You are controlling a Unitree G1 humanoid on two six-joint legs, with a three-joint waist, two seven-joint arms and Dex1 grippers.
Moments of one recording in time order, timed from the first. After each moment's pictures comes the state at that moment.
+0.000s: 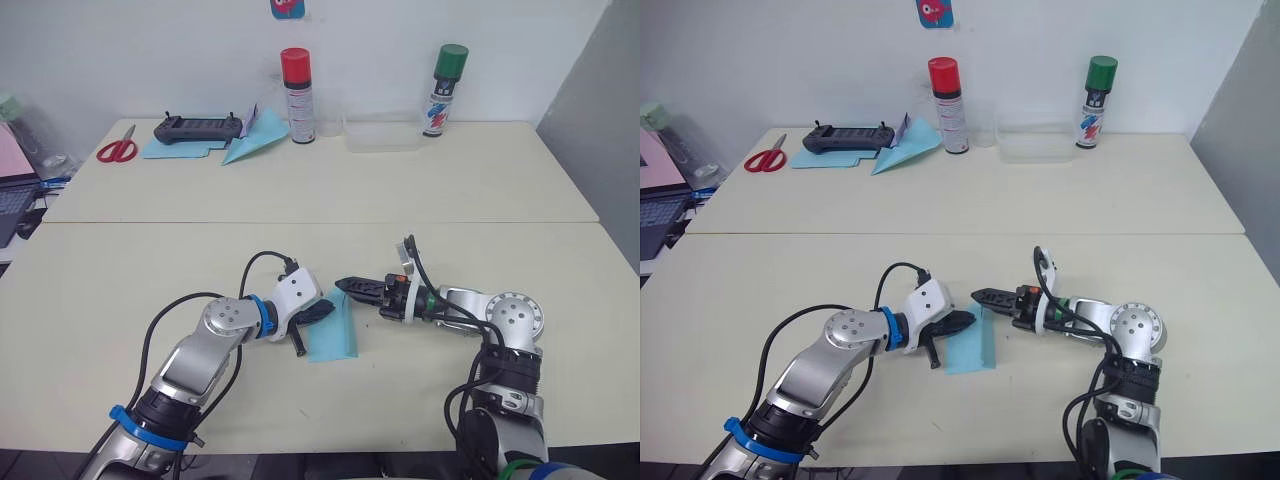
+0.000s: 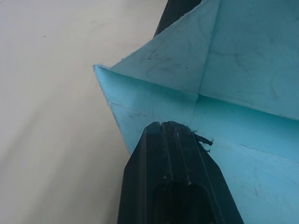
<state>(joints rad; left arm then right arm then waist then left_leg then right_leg) -0.28 0.54 -0.29 -0.18 -0.09 0.49 -0.82 -0.53 0.03 -0.43 -0.02 0.89 1.59 0.27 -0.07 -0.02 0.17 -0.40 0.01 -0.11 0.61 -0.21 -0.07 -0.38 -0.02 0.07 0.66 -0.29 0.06</state>
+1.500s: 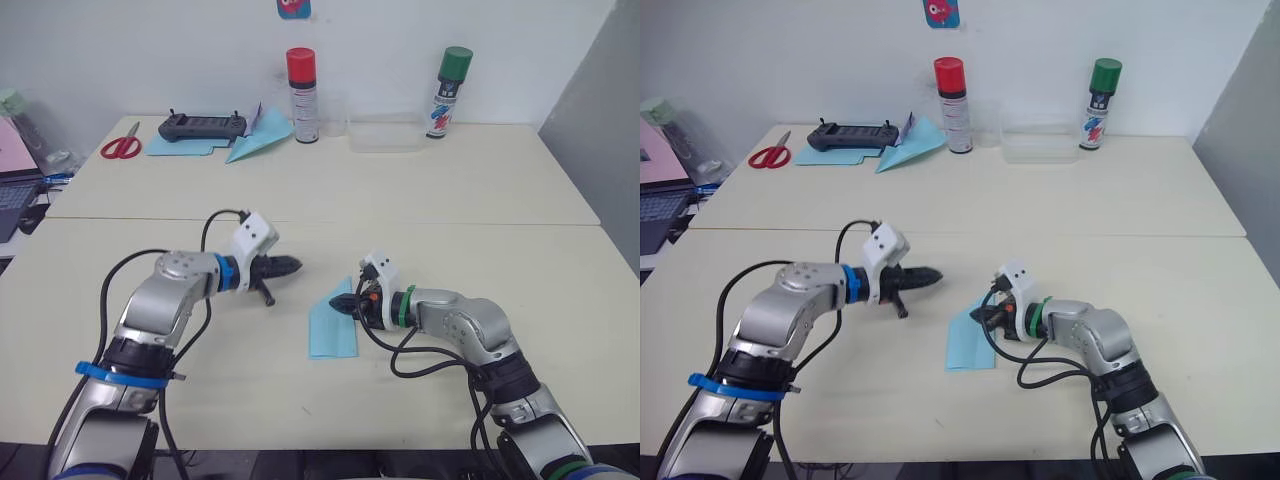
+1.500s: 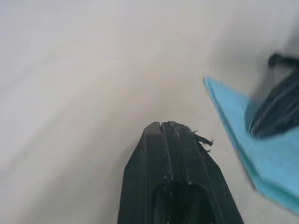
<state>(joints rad) -0.52 0.60 -0.12 0.00 -0.28 0.62 -0.93 -0.48 -0.25 0.26 -0.02 0.49 0.94 0.57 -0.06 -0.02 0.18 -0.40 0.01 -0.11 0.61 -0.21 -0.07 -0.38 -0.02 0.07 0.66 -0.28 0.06</state>
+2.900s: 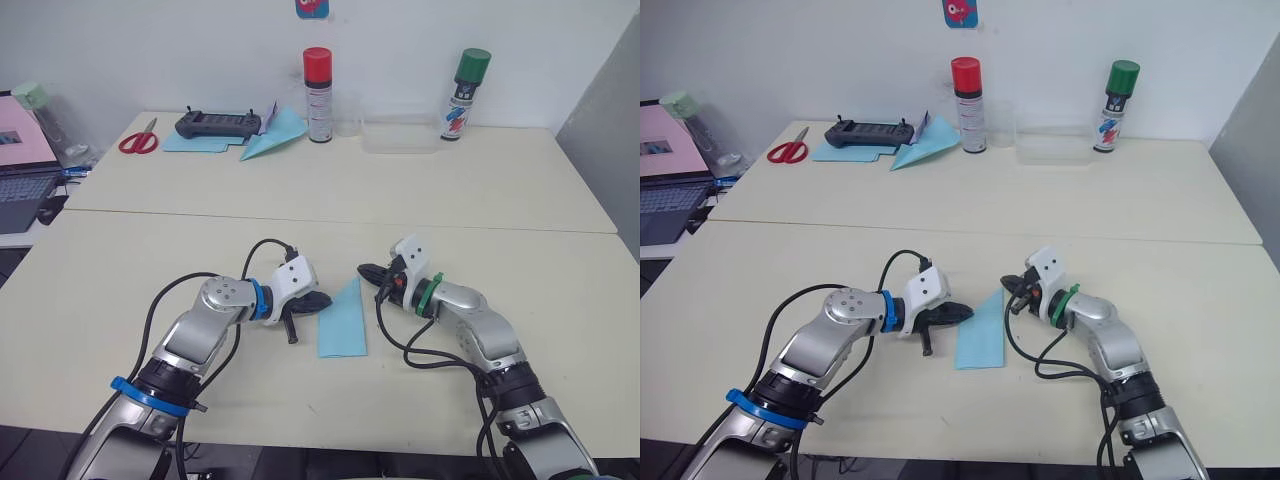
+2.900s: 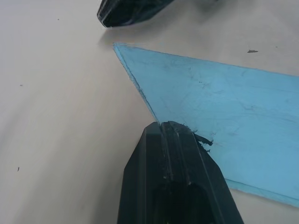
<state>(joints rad) -0.42 0.56 -0.31 0.00 -0.11 0.40 -0.97 -0.41 -0.26 0.17 0.10 0.26 0.42 0.64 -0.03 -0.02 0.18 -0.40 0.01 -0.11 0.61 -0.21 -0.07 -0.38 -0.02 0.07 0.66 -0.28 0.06</state>
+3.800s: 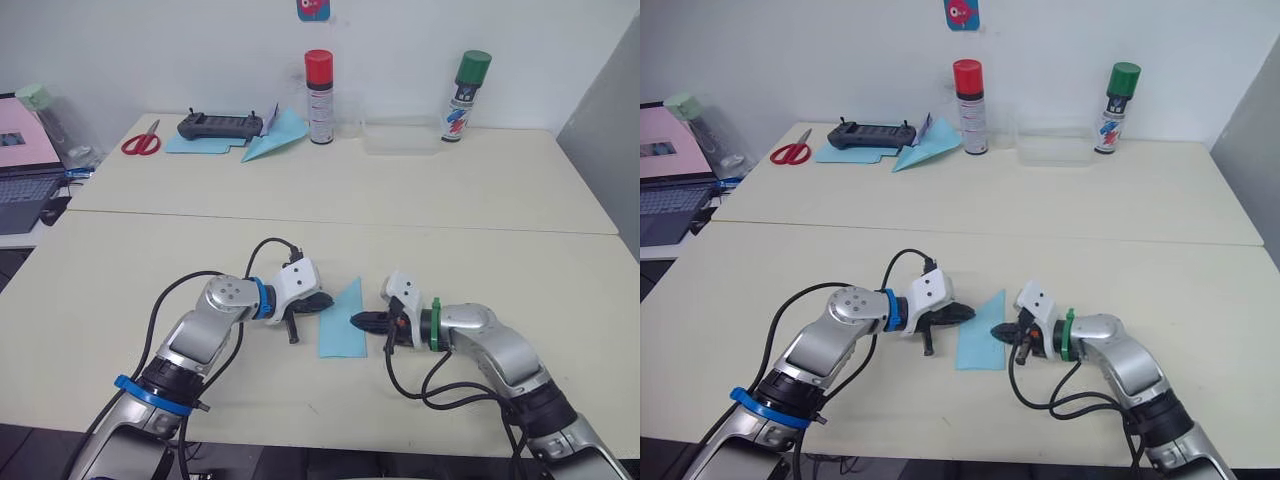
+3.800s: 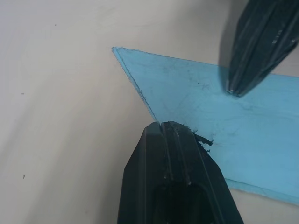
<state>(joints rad) -0.43 0.55 -0.32 0.00 -0.06 0.38 -0.99 -0.31 -0.45 0.34 -0.15 0.29 0.64 0.90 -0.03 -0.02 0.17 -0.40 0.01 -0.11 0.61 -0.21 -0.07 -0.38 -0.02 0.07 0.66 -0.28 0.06</state>
